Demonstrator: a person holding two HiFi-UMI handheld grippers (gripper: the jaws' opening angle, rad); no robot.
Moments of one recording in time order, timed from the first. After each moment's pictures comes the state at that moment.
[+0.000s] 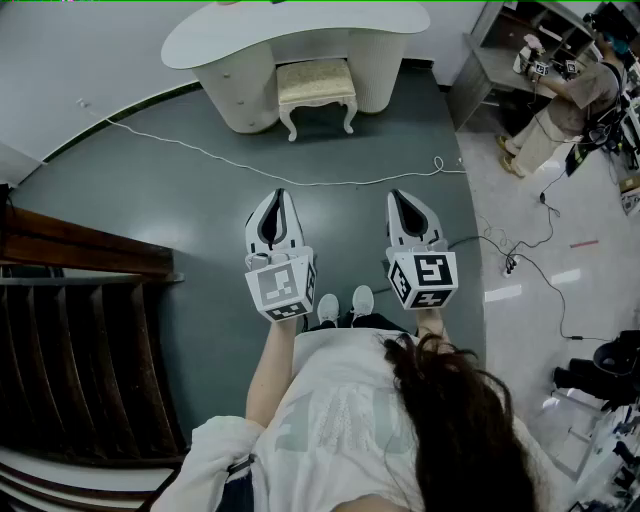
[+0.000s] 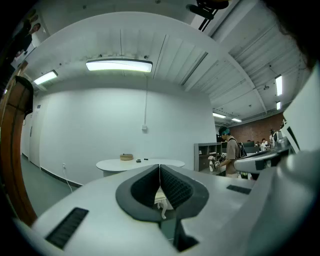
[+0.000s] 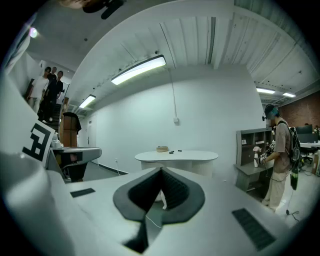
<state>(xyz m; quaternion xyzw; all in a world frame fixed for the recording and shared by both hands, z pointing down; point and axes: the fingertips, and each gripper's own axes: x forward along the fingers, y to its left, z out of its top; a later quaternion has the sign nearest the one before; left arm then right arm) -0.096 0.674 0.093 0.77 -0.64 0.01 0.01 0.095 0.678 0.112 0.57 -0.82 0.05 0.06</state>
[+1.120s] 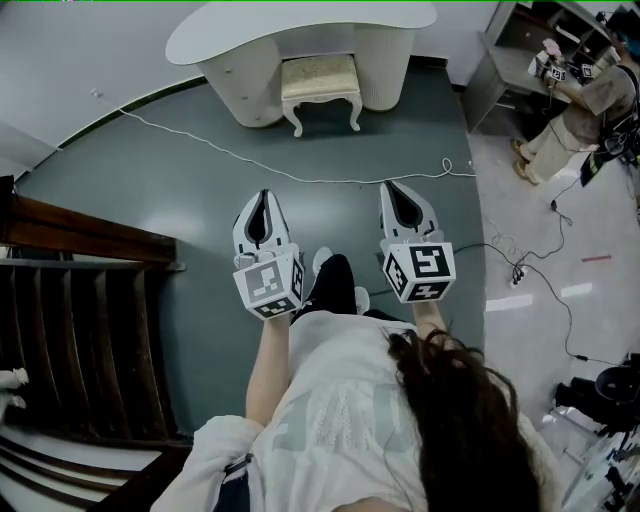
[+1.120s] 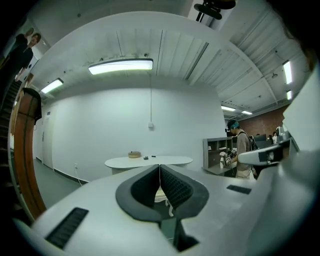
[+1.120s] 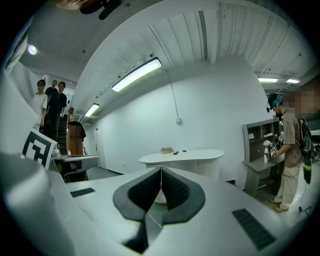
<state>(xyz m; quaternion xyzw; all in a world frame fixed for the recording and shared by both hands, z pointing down) -0.051 0.658 0.110 0.73 -0.69 0.03 0.01 0.152 0.641 0.120 0.53 -0.84 0.08 0.03</state>
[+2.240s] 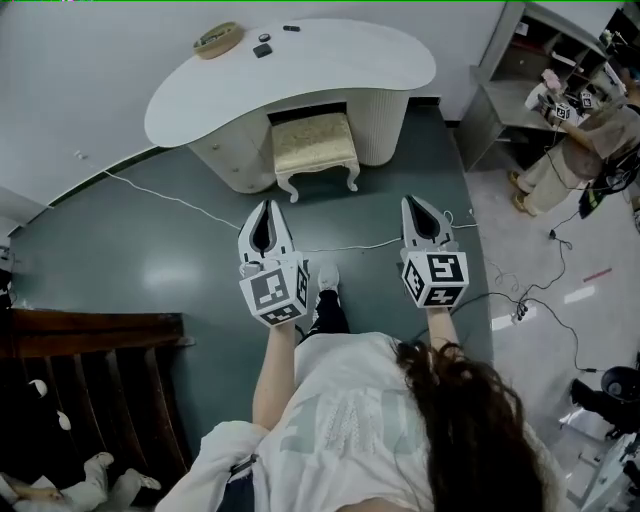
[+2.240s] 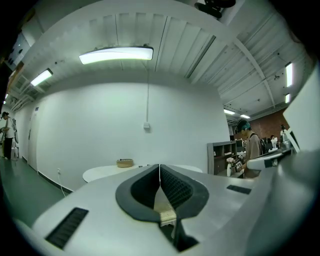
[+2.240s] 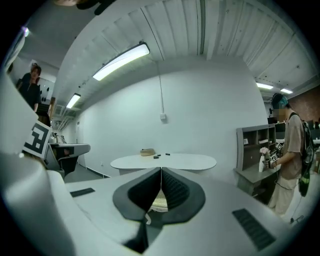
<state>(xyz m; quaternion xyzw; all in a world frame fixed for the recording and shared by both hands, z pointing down) -0.072 0.337 0.071 0.75 -0.66 0.01 0.00 0.175 0.339 0.105 0.59 -0.80 0.07 0.05</state>
